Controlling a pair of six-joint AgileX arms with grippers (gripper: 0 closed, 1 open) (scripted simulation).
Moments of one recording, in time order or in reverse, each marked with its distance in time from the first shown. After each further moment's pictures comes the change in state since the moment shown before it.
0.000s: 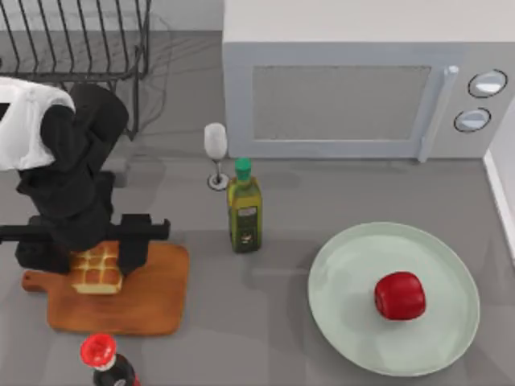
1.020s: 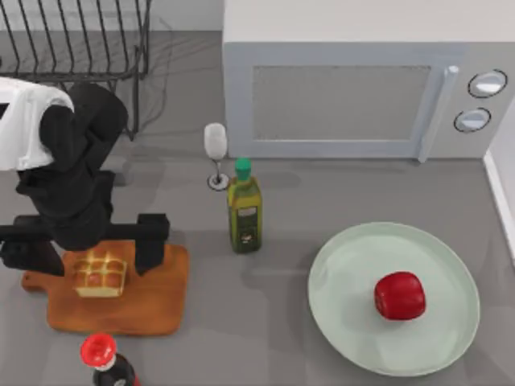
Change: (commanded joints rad) left arm 0.002 -0.010 -0.002 0.004 0.000 0.001; right arm 0.000 0.000 0.000 0.000 0.000 0.000
